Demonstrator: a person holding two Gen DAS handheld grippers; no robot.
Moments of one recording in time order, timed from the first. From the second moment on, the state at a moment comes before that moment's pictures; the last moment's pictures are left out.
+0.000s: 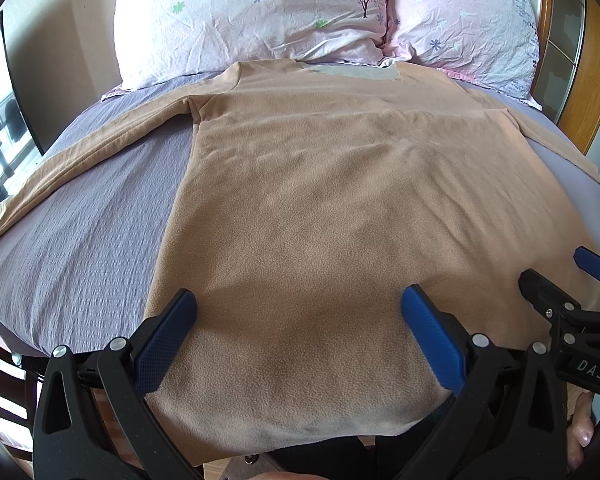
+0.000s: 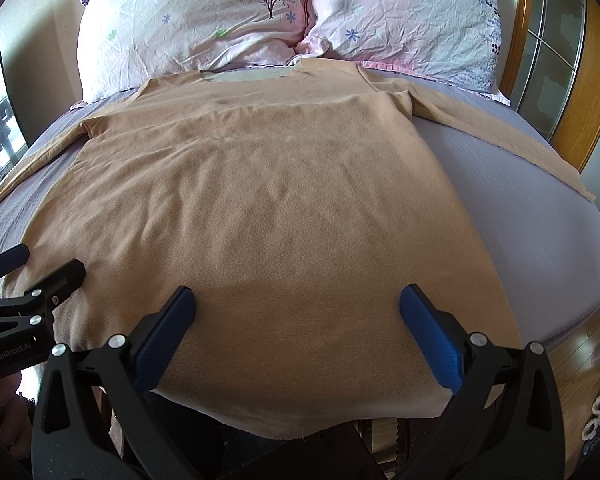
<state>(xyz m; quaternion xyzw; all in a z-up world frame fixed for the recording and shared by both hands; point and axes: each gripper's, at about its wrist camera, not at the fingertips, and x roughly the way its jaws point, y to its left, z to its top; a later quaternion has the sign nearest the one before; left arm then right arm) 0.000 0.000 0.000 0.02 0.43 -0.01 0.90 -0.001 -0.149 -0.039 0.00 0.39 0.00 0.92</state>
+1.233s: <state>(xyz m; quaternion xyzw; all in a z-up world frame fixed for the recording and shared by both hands) -0.002 0.001 0.000 0.02 0.43 -0.01 0.90 0.009 -0.169 -0.034 0.05 0.37 0.04 0.93</state>
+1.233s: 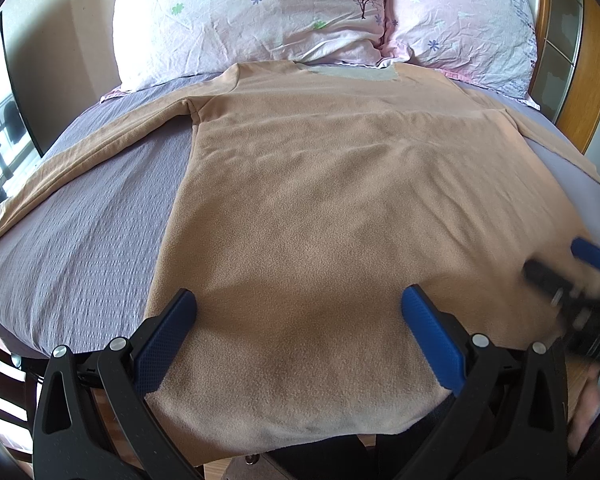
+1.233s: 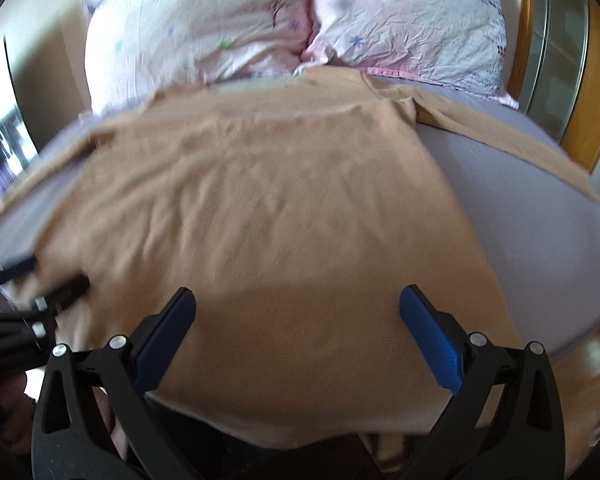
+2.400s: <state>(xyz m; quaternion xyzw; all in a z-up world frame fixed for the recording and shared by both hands) 0.043 0.223 0.044 -0.24 0.31 0.03 0.92 0.200 -0.318 0.116 0.22 0.21 0.03 0.95</state>
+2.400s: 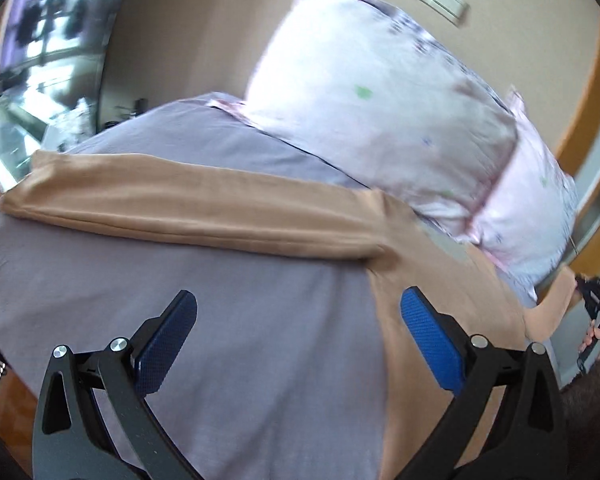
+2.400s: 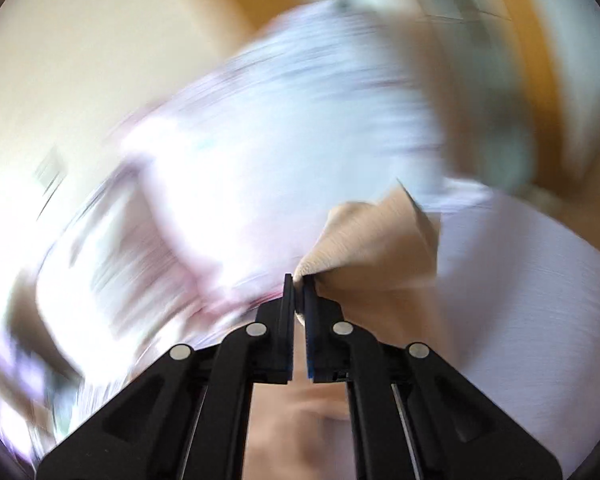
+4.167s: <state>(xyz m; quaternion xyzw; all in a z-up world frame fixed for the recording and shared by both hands) 0.250 -0.056 0.076 -0.16 0.41 -0.25 0.86 0.207 -0.248 0.005 0.29 0.37 0.20 0.86</state>
